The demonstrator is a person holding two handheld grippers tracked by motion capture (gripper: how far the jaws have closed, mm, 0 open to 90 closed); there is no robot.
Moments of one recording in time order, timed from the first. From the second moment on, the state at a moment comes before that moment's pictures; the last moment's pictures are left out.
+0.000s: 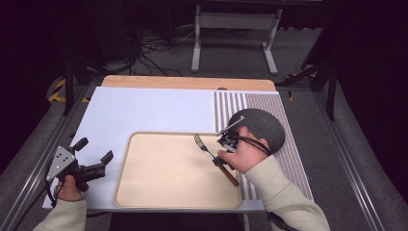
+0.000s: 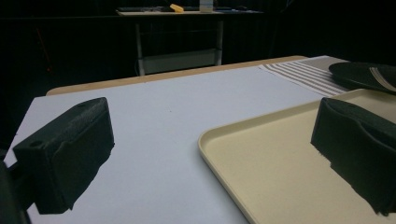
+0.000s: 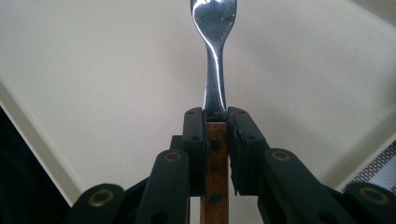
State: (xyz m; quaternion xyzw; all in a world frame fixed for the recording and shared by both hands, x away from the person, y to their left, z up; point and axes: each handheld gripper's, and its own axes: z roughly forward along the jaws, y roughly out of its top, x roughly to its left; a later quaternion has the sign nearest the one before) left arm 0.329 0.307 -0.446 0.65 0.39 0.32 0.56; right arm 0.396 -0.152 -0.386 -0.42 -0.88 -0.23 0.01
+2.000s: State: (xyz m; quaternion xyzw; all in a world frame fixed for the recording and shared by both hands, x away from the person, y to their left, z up) left arm 0.329 0.306 -0.446 0.65 0.39 0.32 0.56; right arm 0.398 -0.141 -0.406 -0.38 -0.89 -0.26 0.00
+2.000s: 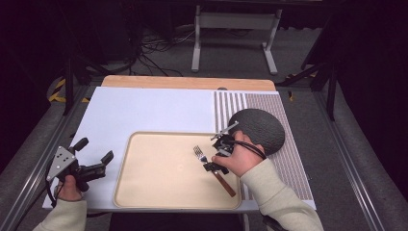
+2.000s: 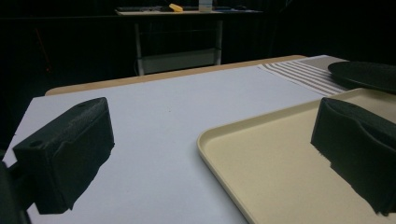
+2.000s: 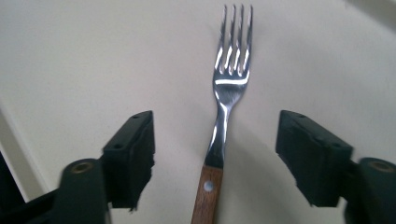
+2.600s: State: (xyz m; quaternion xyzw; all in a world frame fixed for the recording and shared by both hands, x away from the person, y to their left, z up) left arm 0.329 0.307 -0.446 0.65 0.39 0.32 0.56; right arm 0.414 -0.118 -0.414 -0.28 -0.91 -0.32 -0.02
